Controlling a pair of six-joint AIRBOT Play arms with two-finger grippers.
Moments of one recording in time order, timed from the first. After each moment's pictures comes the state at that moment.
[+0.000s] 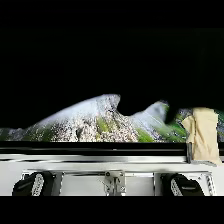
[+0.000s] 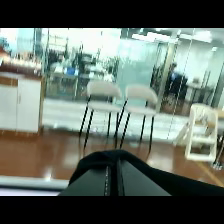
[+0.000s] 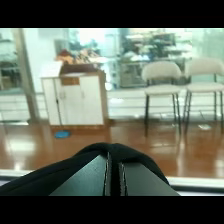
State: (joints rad) left arm 0.45 -0.49 1.78 0.97 -1.10 -1.54; right arm -0.07 -0.62 1.72 -1.23 0.94 1.49
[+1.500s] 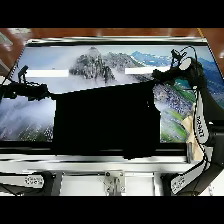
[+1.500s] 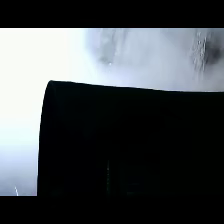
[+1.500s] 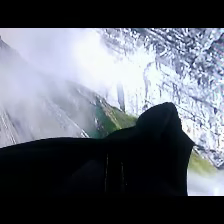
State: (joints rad) left arm 0.26 -1.58 1.33 0.99 -1.06 -1.27; right arm -0.03 -1.84 1.73 -1.19 1.01 1.56
